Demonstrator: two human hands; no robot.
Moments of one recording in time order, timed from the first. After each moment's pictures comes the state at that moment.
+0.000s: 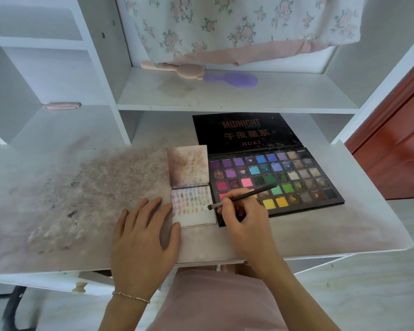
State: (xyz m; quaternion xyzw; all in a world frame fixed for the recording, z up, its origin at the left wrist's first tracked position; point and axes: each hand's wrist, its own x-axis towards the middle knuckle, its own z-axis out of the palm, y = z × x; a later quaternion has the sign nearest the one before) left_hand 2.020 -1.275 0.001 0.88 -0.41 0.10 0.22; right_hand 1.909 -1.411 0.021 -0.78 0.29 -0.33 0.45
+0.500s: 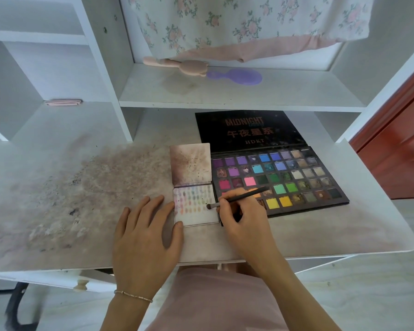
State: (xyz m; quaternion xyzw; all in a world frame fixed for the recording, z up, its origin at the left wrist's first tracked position) left_hand 2.021 -1.275 -0.001 0.88 -0.41 0.10 0.21; right_hand 1.913 -1.412 0.017 -0.82 0.29 -0.27 0.40
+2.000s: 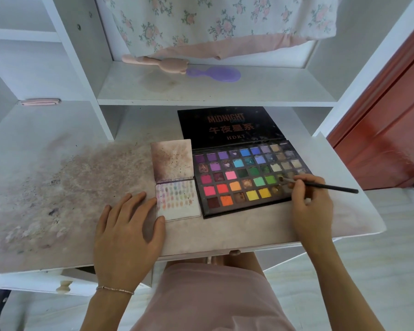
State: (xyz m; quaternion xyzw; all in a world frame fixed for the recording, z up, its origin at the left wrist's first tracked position) left_hand 2.020 -1.275 0.000 0.88 -0.41 0.11 0.22; right_hand 1.828 -1.484 0.021 -0.71 0.44 -0.45 0.32
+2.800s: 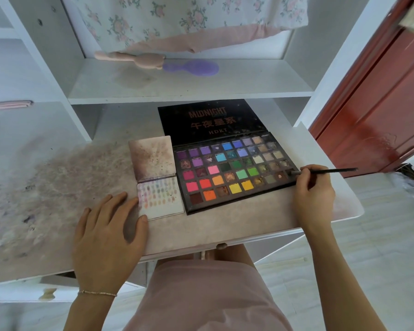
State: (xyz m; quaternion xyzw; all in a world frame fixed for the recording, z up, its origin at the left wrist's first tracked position) left_hand 2.018 -1.276 0.003 0.88 -0.41 0.11 0.22; right_hand 1.804 -1.509 0.017 -0.65 0.56 -0.45 0.26
